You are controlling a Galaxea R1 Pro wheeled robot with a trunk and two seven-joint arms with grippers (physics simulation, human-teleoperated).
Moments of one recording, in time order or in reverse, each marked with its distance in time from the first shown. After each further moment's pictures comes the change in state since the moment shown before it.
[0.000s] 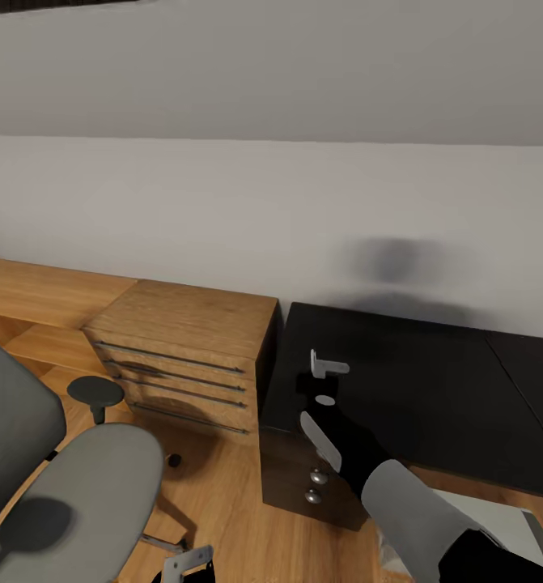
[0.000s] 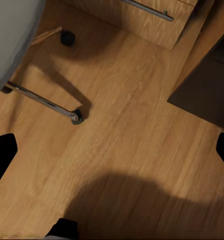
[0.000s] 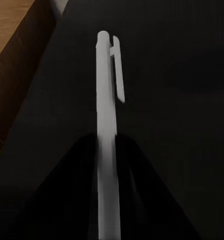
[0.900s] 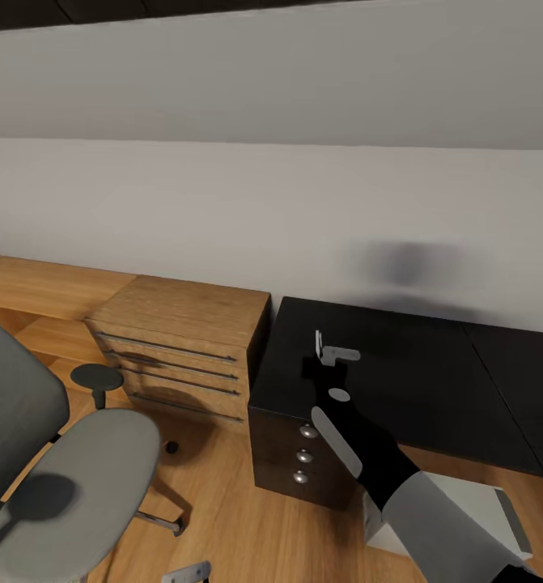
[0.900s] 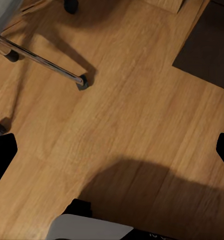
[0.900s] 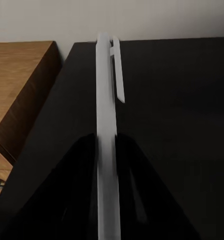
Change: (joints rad) left arm 0.000 -0.006 0.002 0.077 -0.001 0.000 -0.001; right arm 0.072 -0.085 0.004 -0.315 -0.003 0.059 -0.027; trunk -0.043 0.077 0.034
